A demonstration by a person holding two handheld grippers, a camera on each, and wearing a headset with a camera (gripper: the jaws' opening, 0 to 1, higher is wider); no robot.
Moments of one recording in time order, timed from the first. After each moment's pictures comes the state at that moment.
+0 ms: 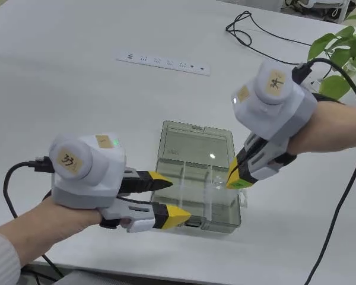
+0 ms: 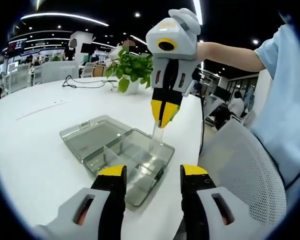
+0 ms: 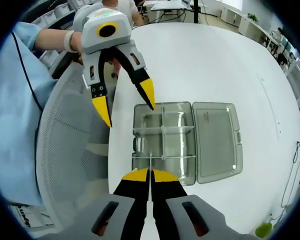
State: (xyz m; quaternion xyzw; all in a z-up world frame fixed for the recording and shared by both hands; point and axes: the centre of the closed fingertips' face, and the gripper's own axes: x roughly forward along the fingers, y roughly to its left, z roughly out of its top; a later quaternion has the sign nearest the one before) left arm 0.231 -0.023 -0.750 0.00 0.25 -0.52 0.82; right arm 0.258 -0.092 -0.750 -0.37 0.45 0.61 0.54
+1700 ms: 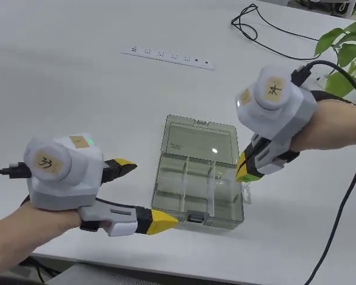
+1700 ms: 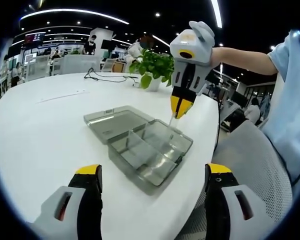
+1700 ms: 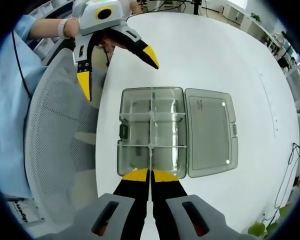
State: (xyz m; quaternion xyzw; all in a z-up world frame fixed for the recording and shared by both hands) left arm 0.239 0.011 -0.766 -0.02 0.27 -0.45 0.85; right arm 0.274 -0.107 -0.763 -0.41 0.46 0.59 0.53
